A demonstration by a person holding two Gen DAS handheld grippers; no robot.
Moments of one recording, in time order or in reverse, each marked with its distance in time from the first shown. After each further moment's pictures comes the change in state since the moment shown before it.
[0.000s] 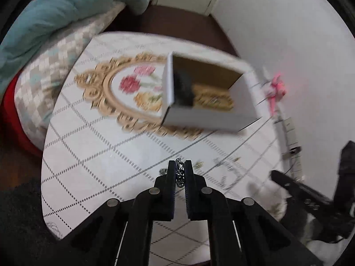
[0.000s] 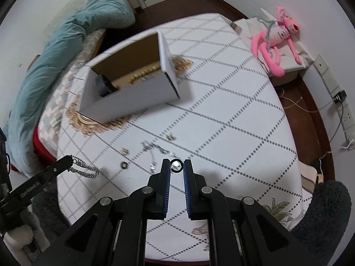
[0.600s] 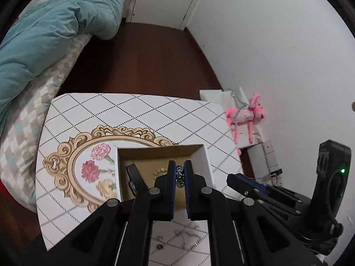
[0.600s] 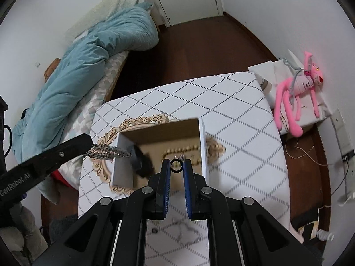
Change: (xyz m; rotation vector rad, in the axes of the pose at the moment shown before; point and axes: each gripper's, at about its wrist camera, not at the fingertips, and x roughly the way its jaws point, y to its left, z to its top) left arm 0.040 -0.069 0.155 0.085 -0.042 -0.078; right arm -0.003 0.048 0.142 -0.110 -0.073 0.047
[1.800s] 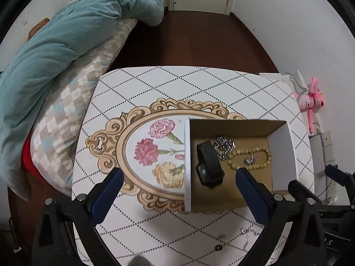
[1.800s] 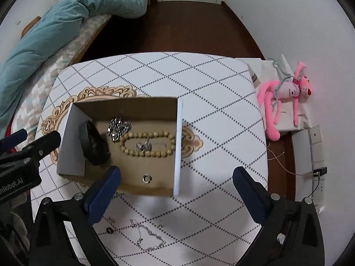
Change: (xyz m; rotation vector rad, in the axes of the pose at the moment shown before) left arm 0.030 0.045 -0.044 -0.018 0.060 0.374; right arm 0.052 0.007 -0.014 -0.160 0.122 -0.264
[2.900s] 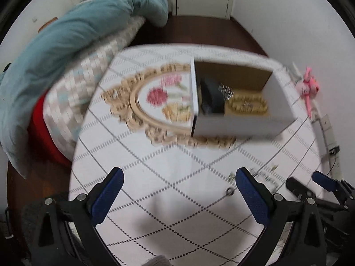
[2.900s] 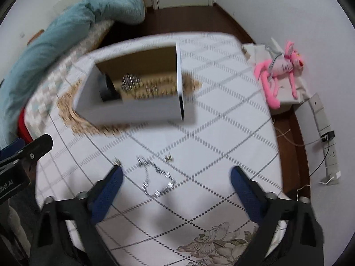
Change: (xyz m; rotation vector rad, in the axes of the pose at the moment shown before) left arm -0.015 0.005 -0.118 -0.002 -0.039 0.026; right arm -0.005 -0.003 -0.133 0.090 -0.024 0.069
